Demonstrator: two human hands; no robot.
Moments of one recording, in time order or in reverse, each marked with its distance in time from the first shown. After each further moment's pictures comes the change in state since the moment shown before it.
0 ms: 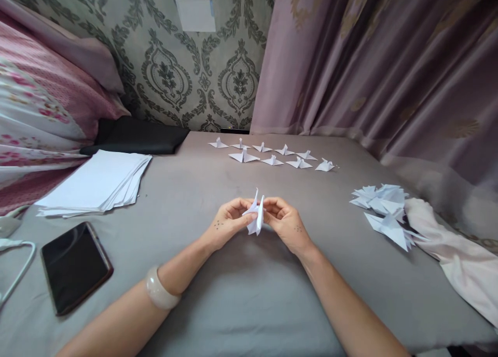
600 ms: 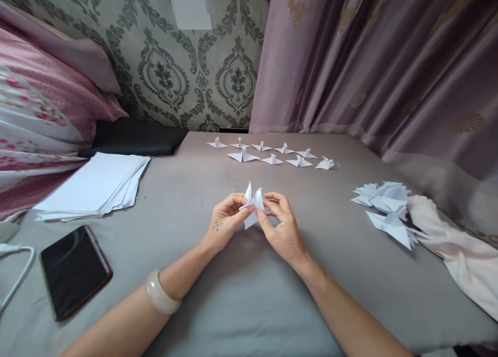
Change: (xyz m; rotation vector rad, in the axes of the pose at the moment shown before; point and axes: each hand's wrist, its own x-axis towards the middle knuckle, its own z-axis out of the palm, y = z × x) left_hand 0.004 -0.005 0.007 -0.005 0.231 0.148; right_hand -0.009 0.007 0.014 -0.450 0.178 -0.375
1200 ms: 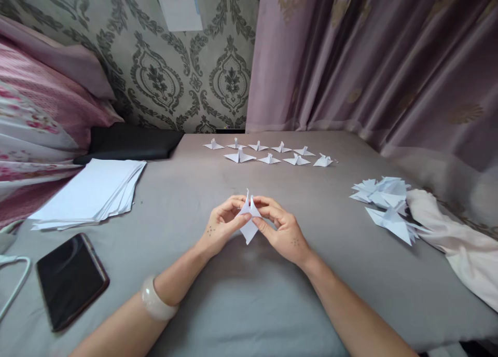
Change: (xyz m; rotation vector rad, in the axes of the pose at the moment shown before) left_hand -0.002 0.003 -0.007 -0.017 -0.190 0.001; right_hand 0.004 -0.008 -0.017 0.120 -0.197 -0.041
